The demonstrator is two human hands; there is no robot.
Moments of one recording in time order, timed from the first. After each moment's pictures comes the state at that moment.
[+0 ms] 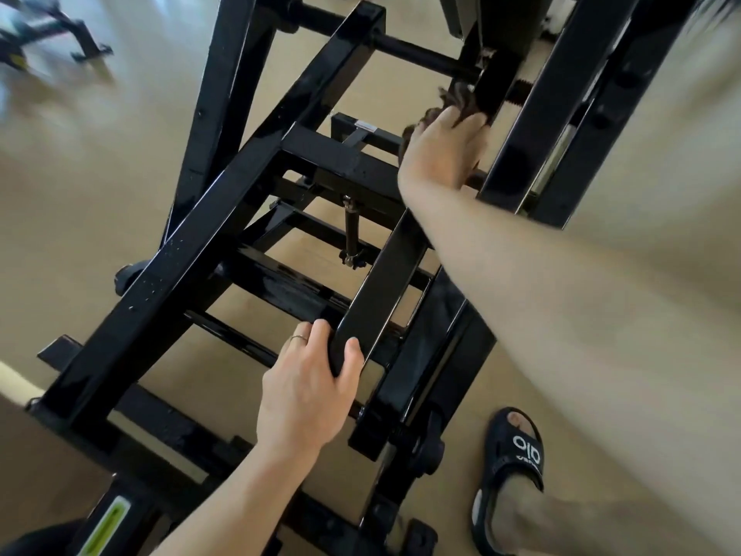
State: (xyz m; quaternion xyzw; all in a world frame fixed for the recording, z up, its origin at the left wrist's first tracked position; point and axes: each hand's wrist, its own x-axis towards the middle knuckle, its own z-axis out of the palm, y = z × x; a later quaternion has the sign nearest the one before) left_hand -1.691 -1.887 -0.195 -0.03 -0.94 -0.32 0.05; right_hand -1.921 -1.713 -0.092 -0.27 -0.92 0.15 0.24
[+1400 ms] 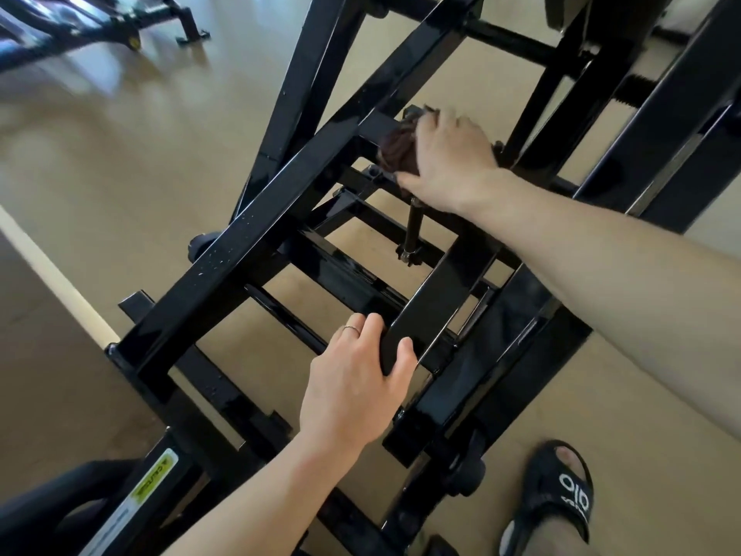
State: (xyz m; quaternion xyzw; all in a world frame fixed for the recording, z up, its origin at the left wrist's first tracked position) left_hand -1.690 -1.884 -0.198 -0.02 -0.95 -0.31 0.06; right_hand -1.918 -1.761 -0.091 0.12 -0.98 -0.07 0.11
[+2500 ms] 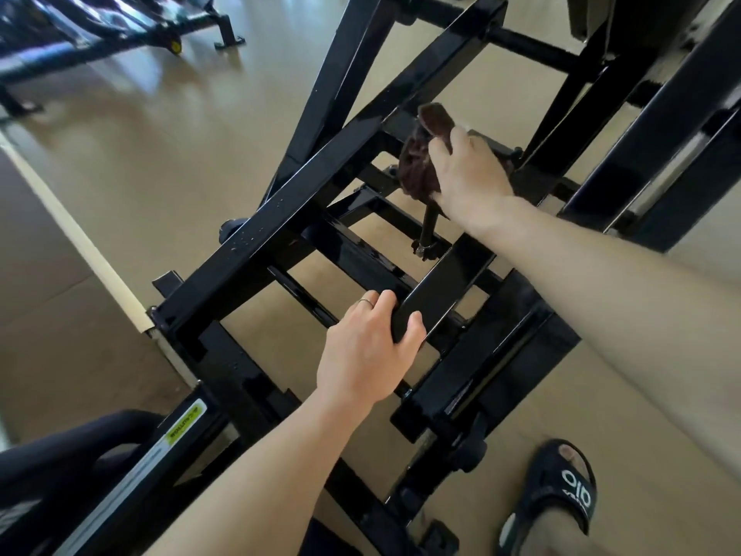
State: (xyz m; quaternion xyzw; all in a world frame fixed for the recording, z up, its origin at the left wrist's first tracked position) left_hand -1.691 -1.883 -0.198 -0.01 -0.95 -0.29 0.05; right_hand -1.875 -1.752 -0.104 0.17 -0.98 -0.06 0.12
